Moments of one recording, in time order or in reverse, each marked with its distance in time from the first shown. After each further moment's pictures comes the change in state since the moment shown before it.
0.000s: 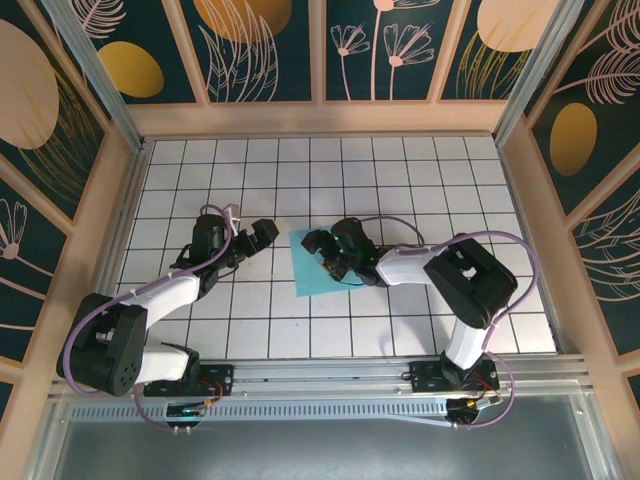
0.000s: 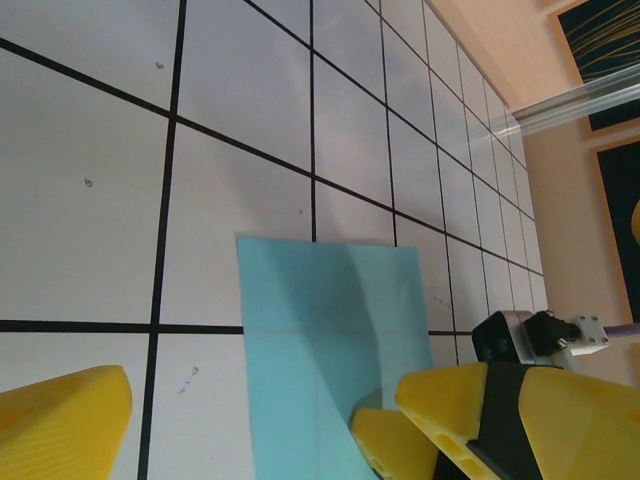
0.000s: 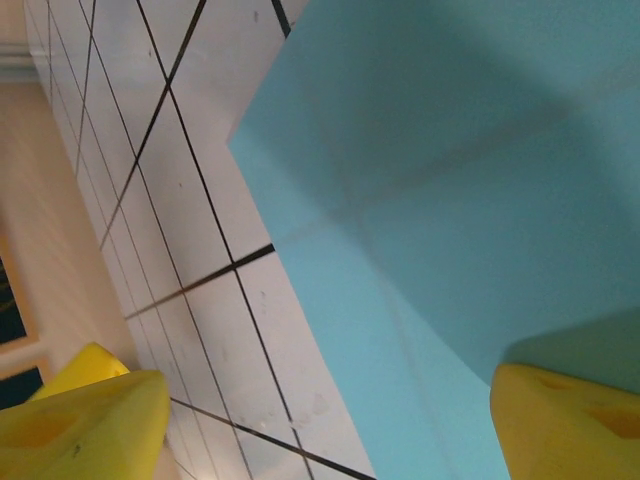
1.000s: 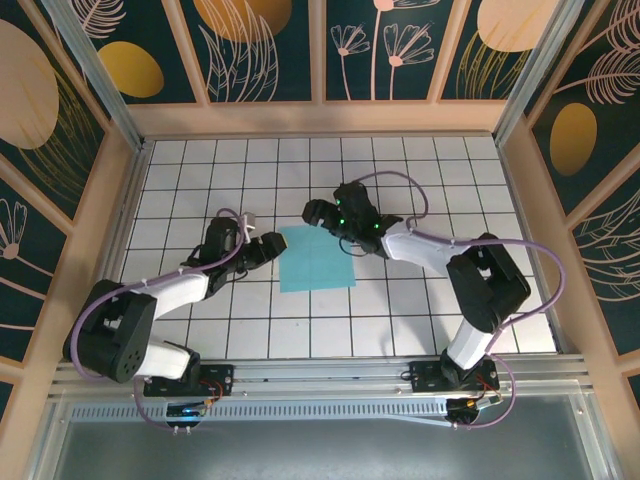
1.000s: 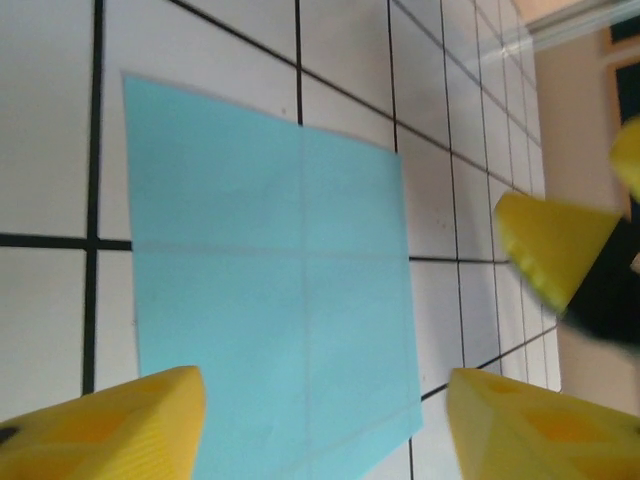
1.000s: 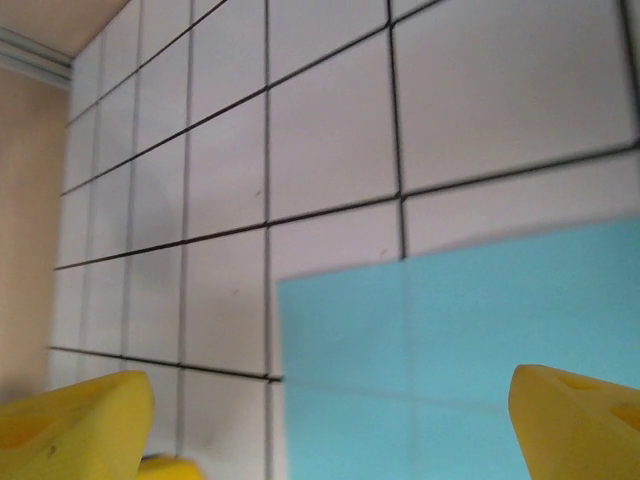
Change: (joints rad) left arm -0.083 0.089 0.013 -0.013 0.069 -0.002; right arm -0.106 -0.069 0.277 -0.354 0.116 -0.542
